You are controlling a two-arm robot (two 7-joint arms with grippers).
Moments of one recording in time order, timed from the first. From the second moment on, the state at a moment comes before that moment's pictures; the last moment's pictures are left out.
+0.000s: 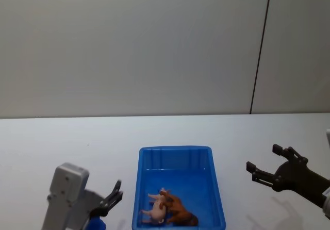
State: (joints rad) left arm -0.04 0.53 0.41 -1.71 -0.31 0.06 0.20; right arm 0.18 0.43 -0.21 -1.53 0.39 0.10 0.47
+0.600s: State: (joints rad) left arm 0.04 0.57 0.39 -1.67 -0.39 0.05 0.21; right arm 0.17 0.43 -0.21 -1.53 0.39 0.10 0.47
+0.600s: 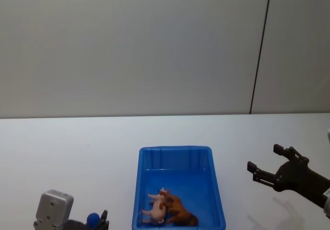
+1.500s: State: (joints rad) left arm 0.01 0.53 0.38 -1.54 -0.41 0.04 0.07; right arm 0.17 0.43 -0.21 -1.53 0.39 0.10 0.47
